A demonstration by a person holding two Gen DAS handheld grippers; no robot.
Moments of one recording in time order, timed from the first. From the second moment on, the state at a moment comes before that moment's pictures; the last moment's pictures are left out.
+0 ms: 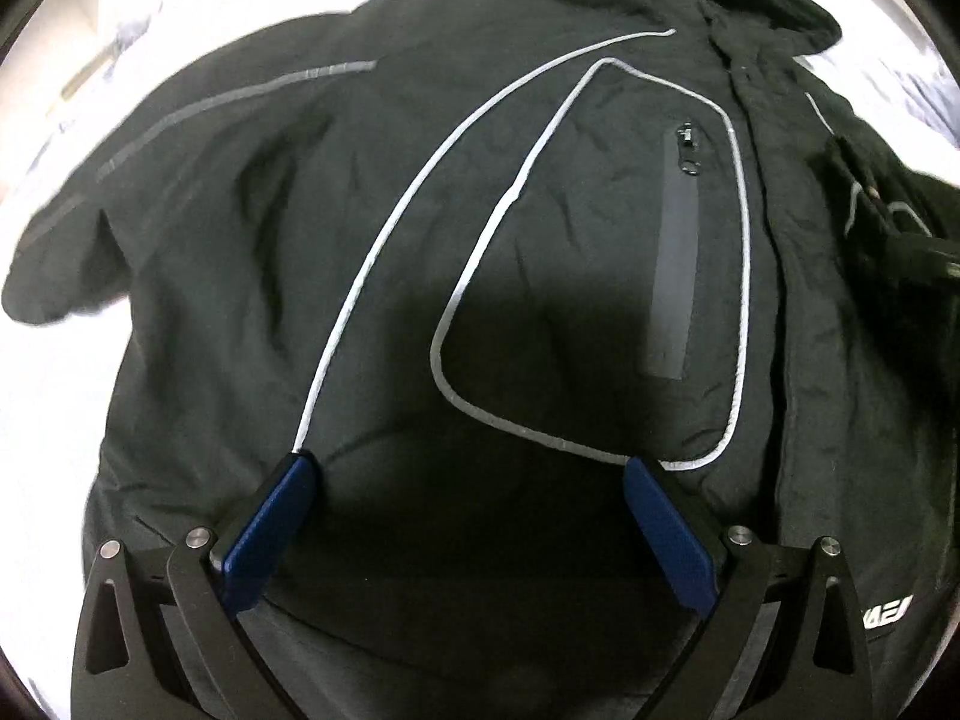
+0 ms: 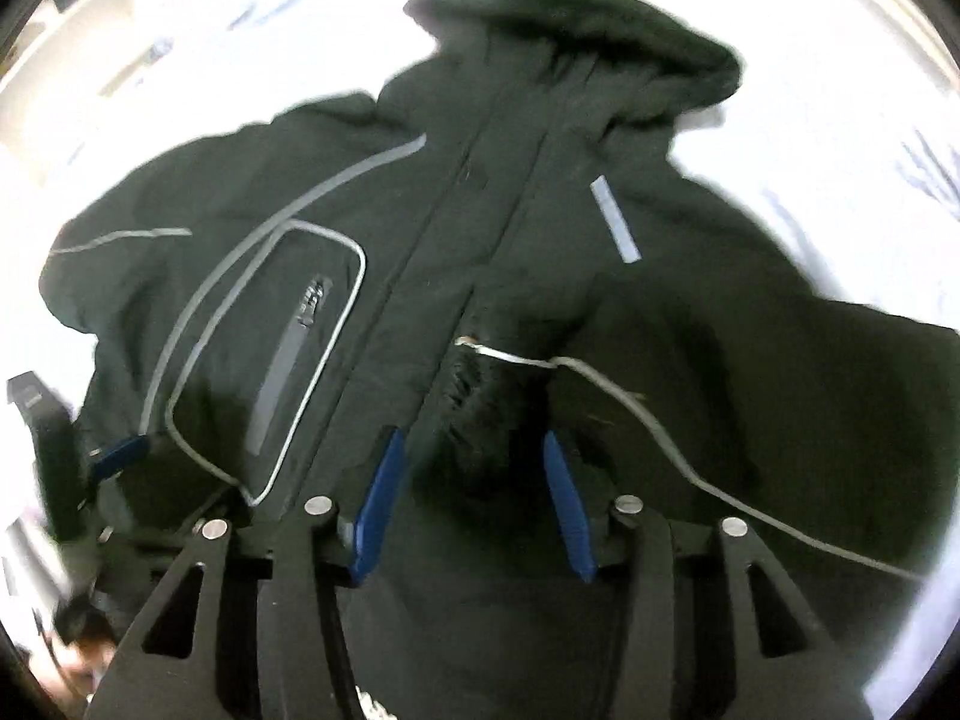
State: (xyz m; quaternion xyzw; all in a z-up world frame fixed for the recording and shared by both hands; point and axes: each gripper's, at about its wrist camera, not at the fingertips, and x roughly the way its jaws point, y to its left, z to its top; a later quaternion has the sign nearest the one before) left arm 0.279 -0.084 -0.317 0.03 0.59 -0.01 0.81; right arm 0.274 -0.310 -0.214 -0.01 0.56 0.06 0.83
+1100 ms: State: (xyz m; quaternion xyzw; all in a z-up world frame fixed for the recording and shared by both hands) left arm 0.384 -0.212 -0.269 -0.04 0.56 -0.24 0.80; right arm 0.217 -0.438 -0.198 0.07 0.57 -0.07 0.81
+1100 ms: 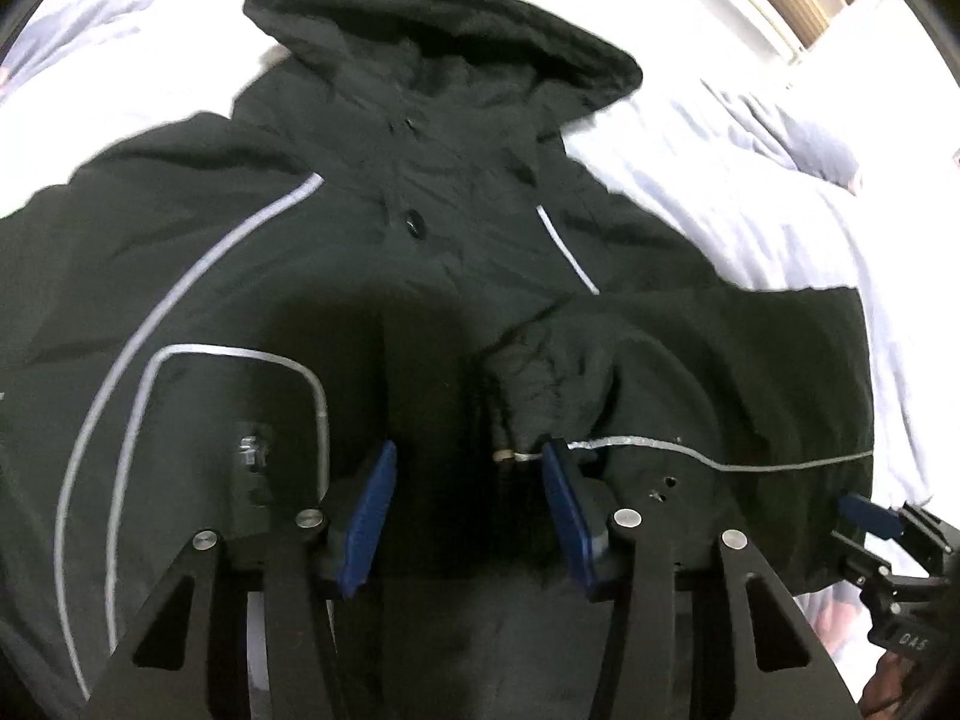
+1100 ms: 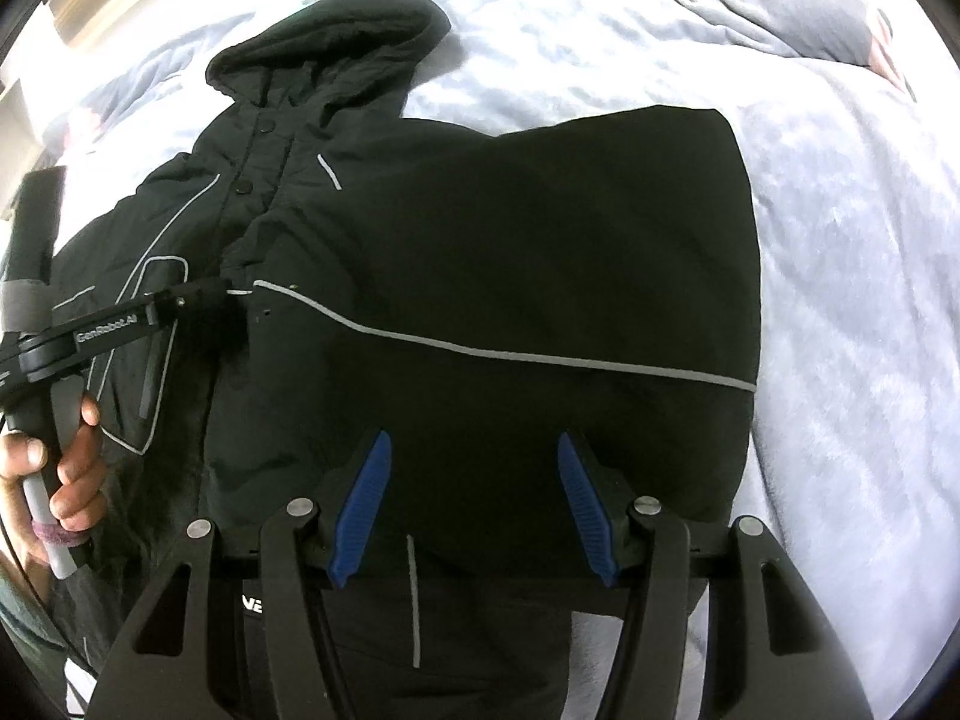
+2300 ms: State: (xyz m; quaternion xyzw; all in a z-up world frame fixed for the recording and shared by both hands) left arm 0.406 -0.040 -0.224 -0.03 0.52 -0.06 0.85; right arm 0.262 -0.433 -0.228 0.08 0.58 -0.05 0.81
